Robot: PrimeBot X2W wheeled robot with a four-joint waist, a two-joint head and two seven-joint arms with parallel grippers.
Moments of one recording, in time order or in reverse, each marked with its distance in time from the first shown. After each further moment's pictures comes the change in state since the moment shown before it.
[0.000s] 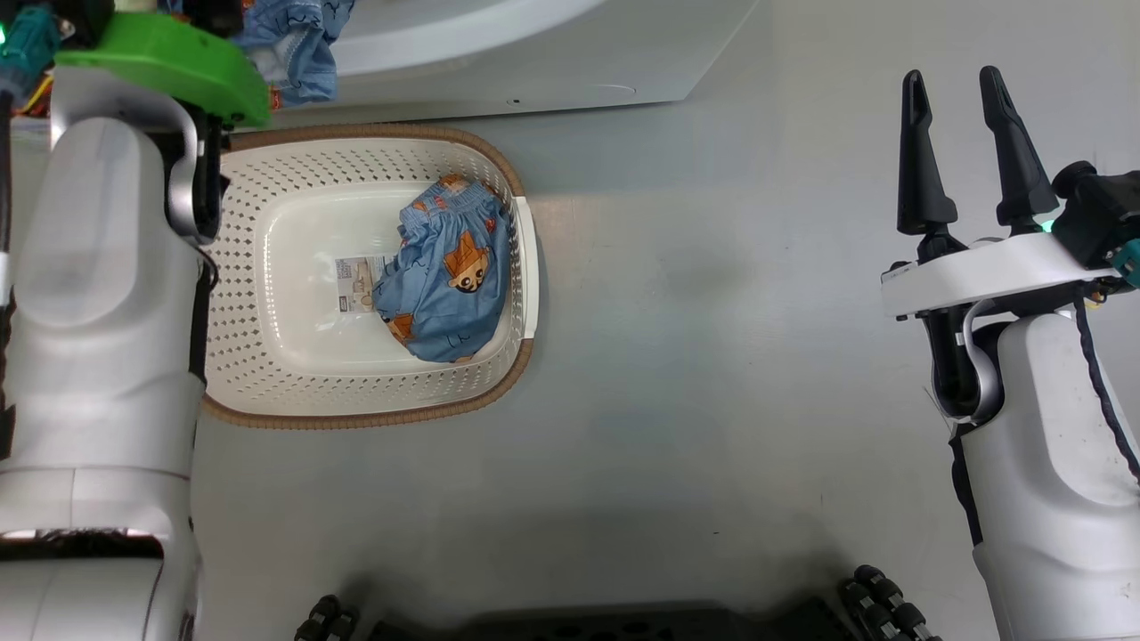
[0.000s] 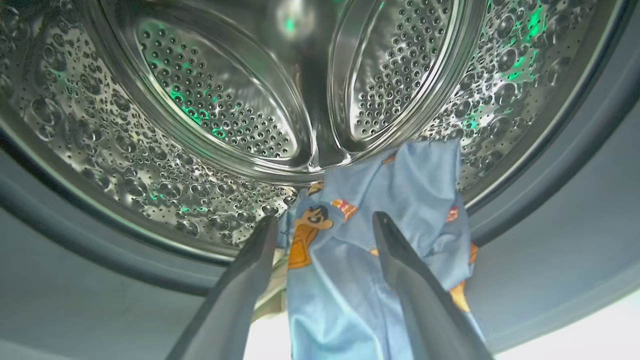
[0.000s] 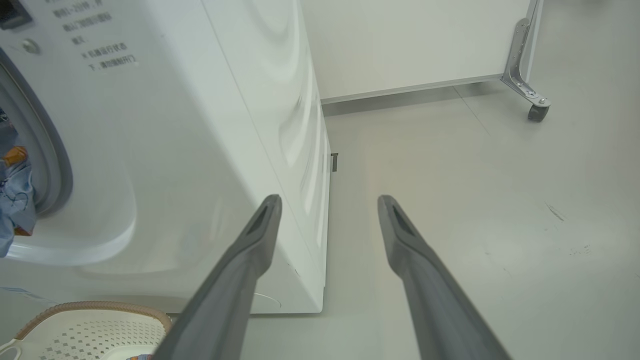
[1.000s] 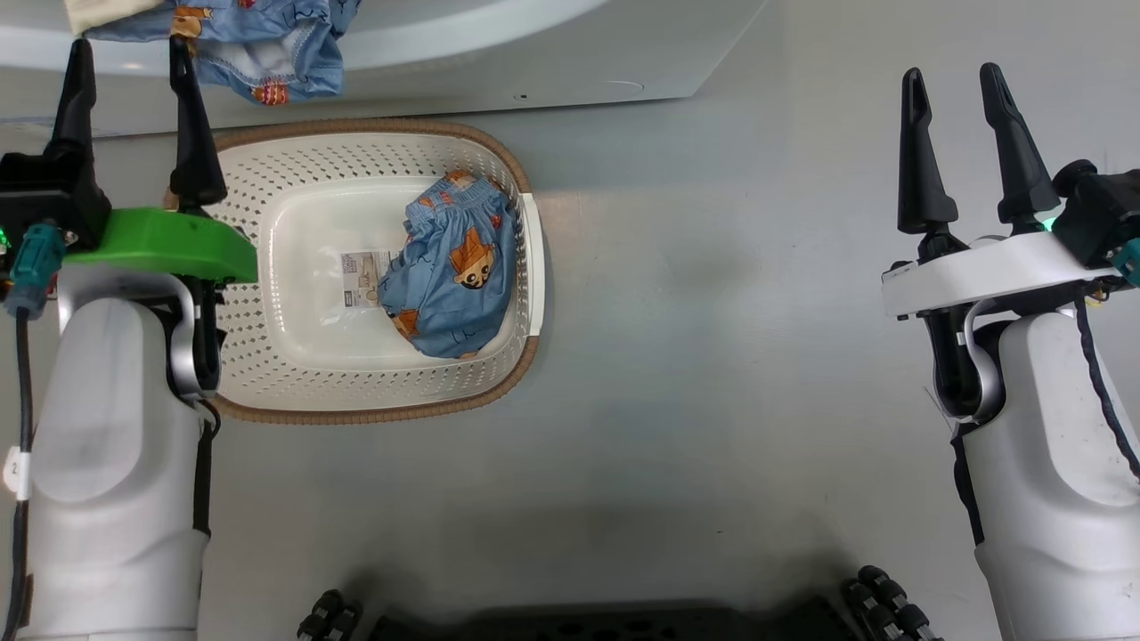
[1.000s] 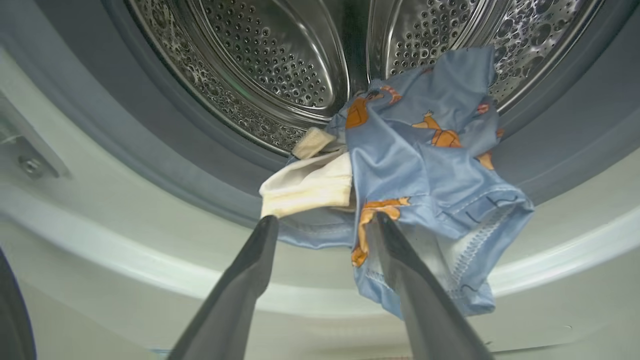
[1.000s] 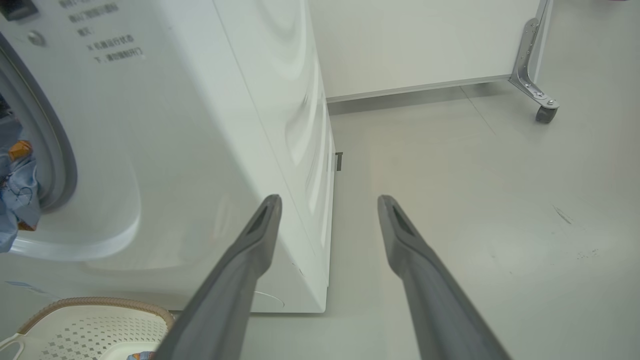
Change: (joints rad) left arm 0.365 0.014 0.092 -0.294 -0.001 0.055 -0.001; right arm 0.000 -0.004 0.004 -0.008 -0.007 0.000 0.000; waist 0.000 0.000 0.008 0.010
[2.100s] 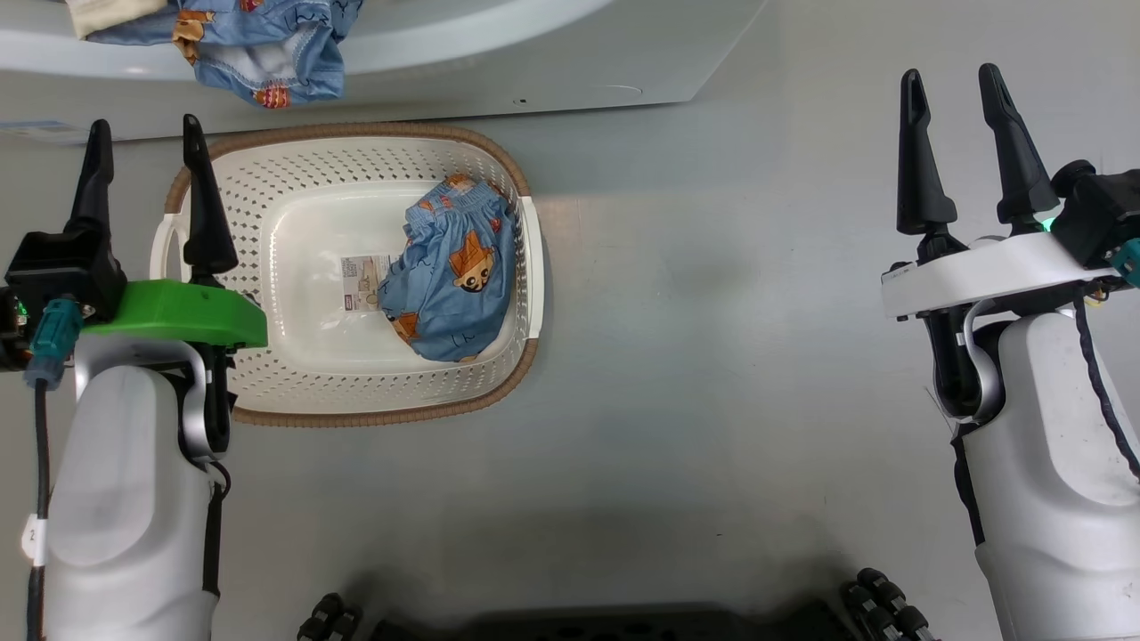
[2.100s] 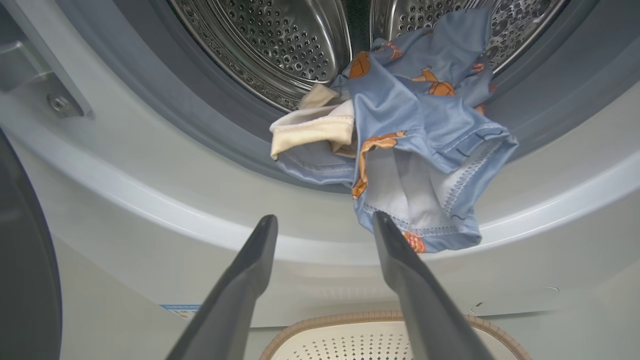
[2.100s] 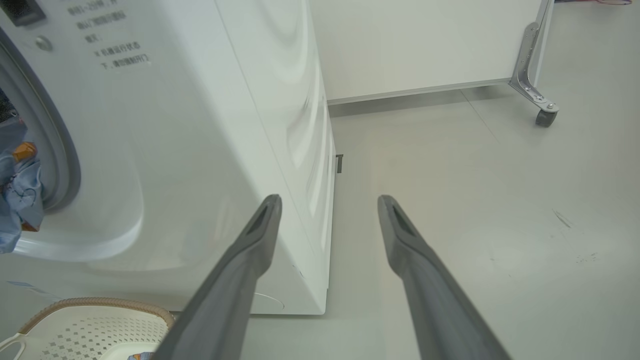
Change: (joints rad) left arm 0.148 -0.011 0.025 -0.079 -0.006 0.003 0.000; right arm 0.000 -0.003 0.003 0.001 -0.001 0.000 0.000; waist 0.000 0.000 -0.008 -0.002
